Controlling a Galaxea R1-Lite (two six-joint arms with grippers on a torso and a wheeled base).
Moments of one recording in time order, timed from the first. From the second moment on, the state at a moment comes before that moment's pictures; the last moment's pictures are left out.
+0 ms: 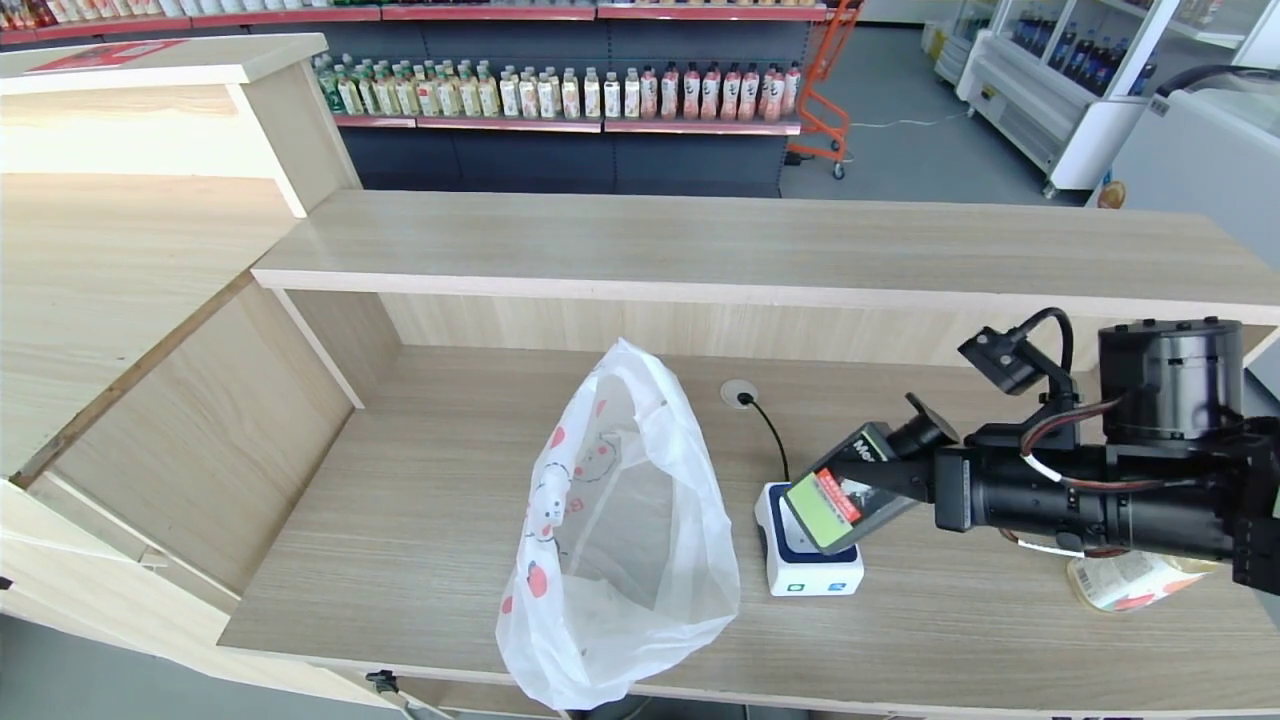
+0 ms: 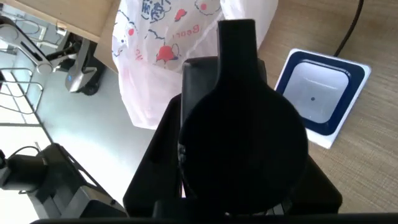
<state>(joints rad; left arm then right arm) 0.00 0.00 0.00 0.00 0.01 0.00 0.33 1.54 -0.67 -0.46 0.45 0.19</state>
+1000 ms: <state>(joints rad) 0.00 0.00 0.00 0.00 0.01 0.00 0.31 1.40 -0.58 -0.39 0.44 0.19</state>
